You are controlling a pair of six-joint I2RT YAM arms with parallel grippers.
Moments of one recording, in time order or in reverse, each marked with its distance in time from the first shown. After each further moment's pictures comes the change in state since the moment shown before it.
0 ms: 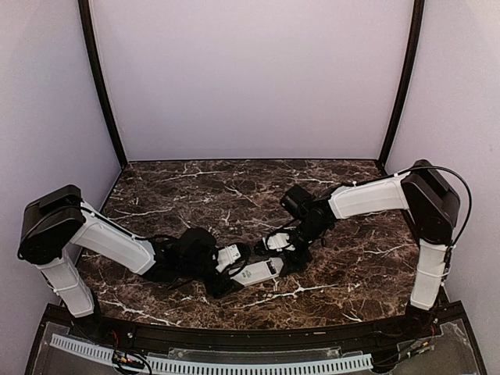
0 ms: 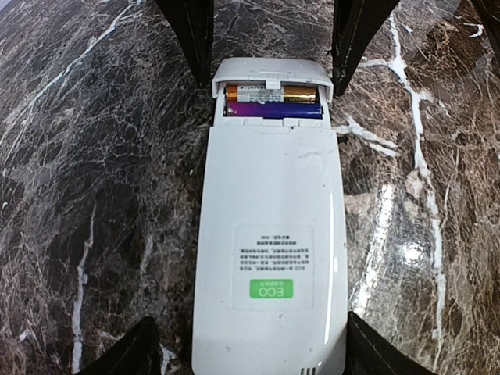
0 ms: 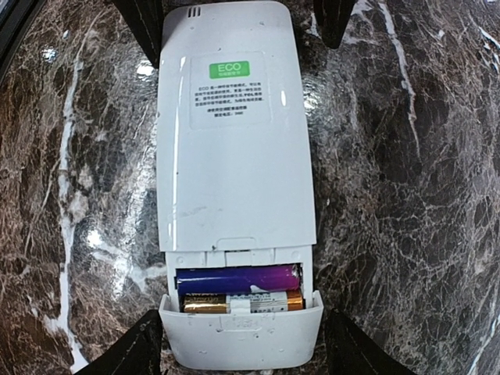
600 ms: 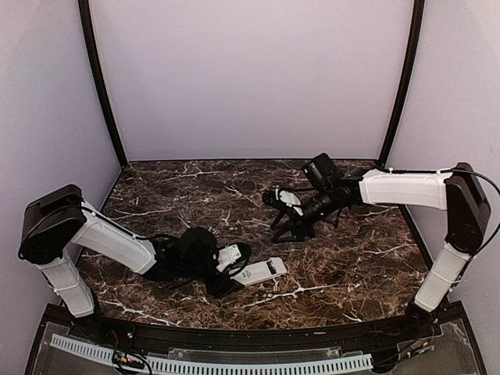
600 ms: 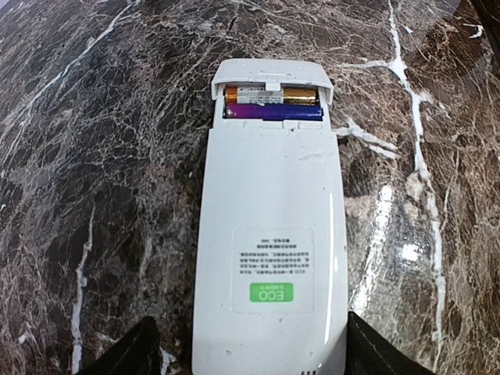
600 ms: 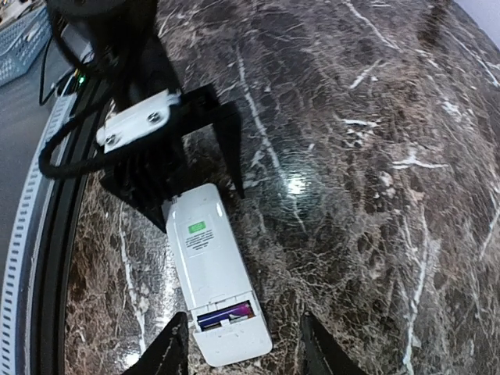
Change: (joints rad) left arm 0.000 0.004 0.005 -0.005 0.005 0.000; right arm -0.071 -0.200 -0.006 0.066 -0.236 0.287
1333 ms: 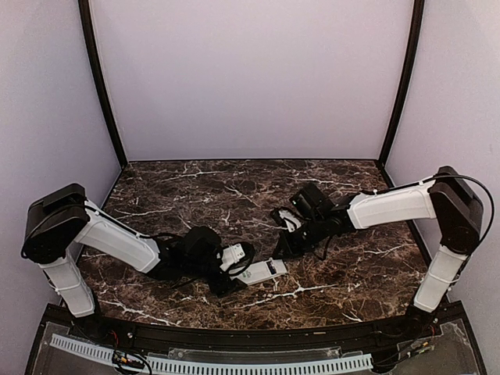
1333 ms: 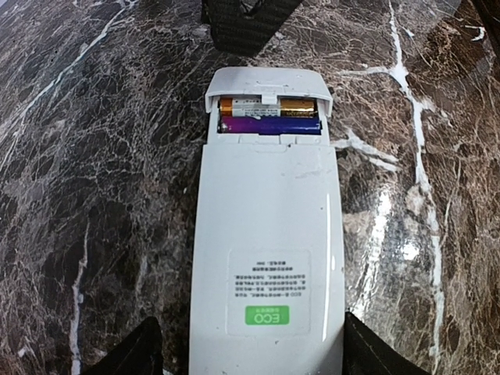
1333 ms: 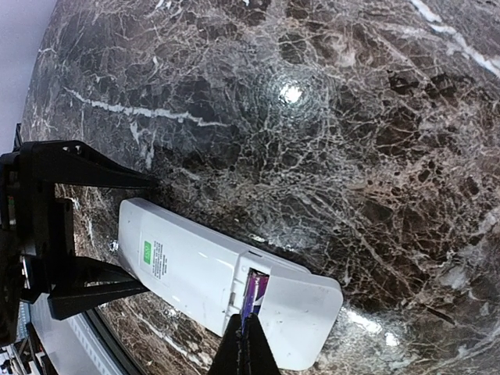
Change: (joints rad) left arm -0.007 0.025 0.039 -0.023 -0.002 0.000; right arm 0.097 0.007 -0.181 0.220 0.304 1.184
